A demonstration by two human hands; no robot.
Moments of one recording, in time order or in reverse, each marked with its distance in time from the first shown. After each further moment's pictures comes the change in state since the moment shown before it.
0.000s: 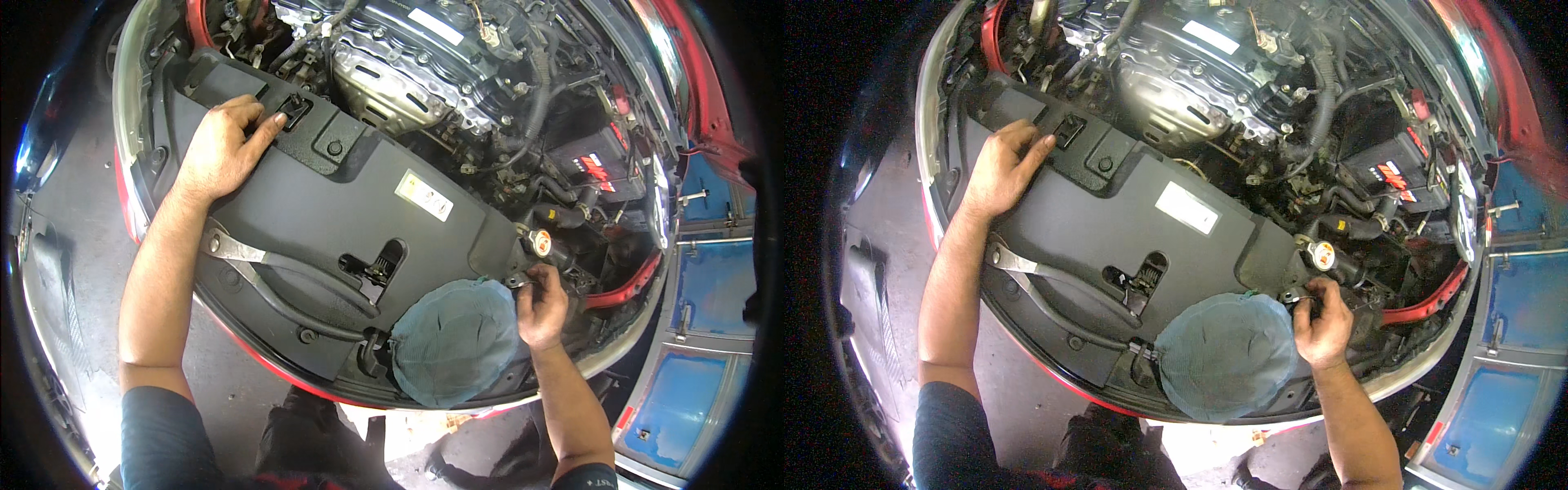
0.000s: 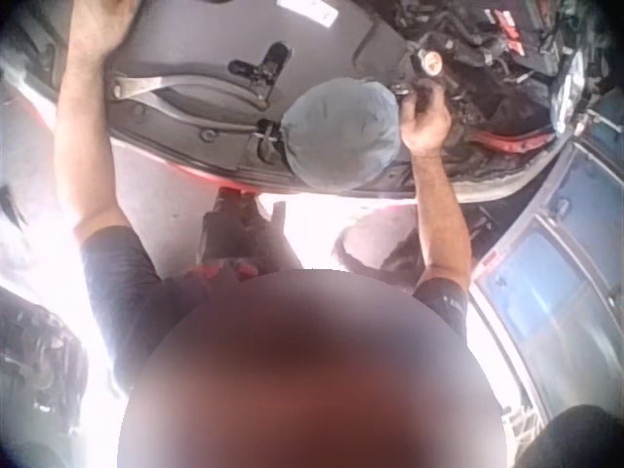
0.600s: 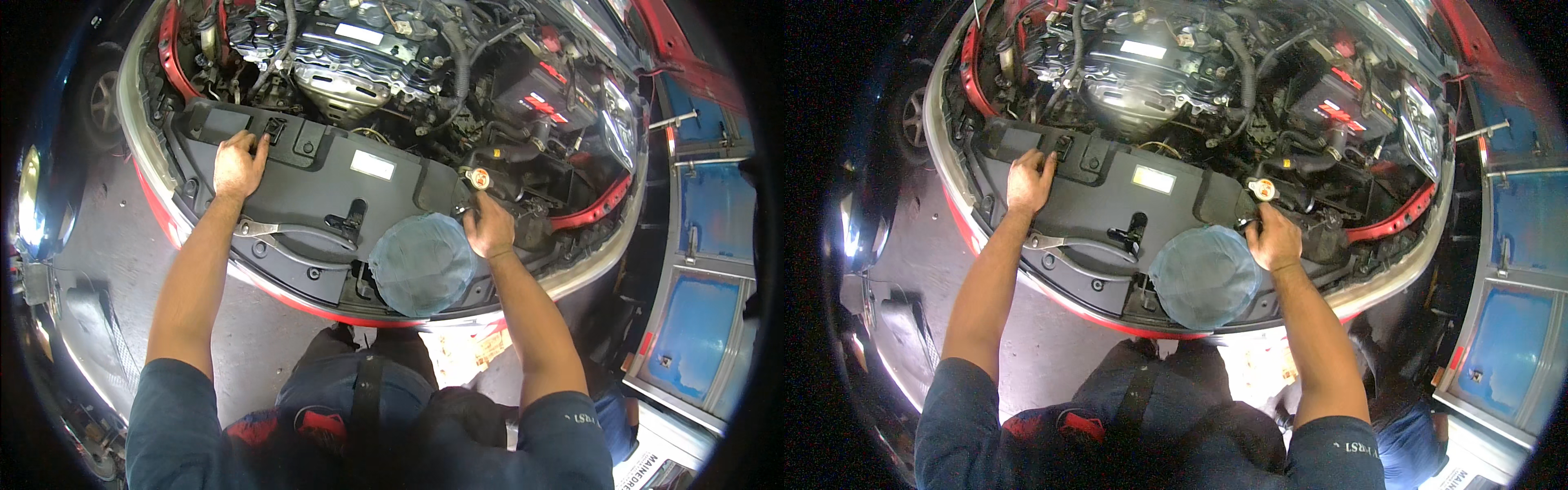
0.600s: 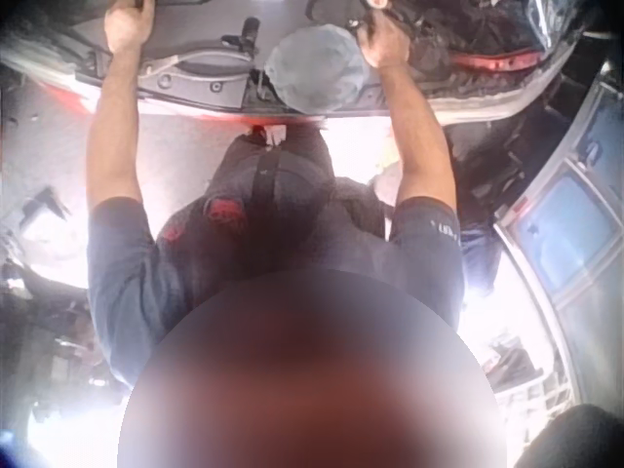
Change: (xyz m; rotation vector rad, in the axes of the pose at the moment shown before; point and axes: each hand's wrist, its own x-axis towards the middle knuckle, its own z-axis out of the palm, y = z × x) left_hand 0.009 0.009 0.003 0.187 -0.033 -0.041; right_hand 0.012 -0.013 -0.014 -0.211 -0.170 0.107
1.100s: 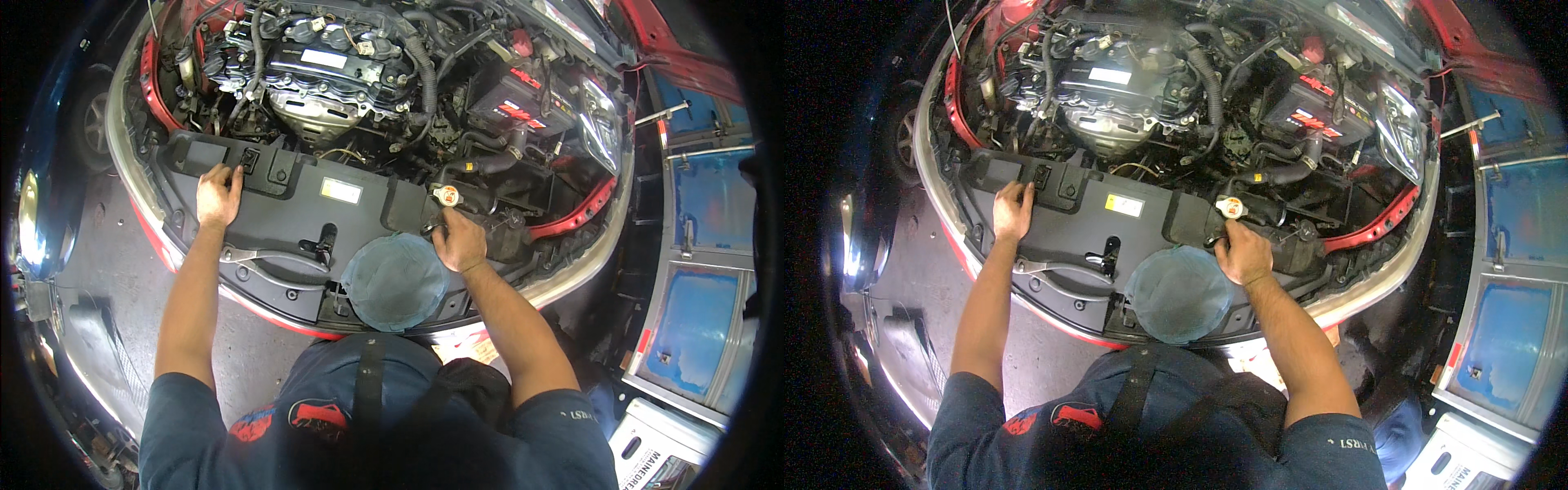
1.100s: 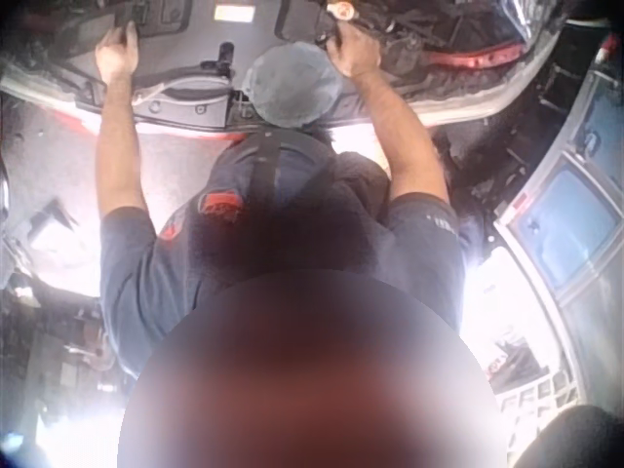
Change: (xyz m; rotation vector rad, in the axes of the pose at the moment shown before) left_hand 0.003 0.005 -0.001 -0.012 0.049 -0.008; right_hand 0.008 0.002 -0.010 0.045 -0.117 0.011
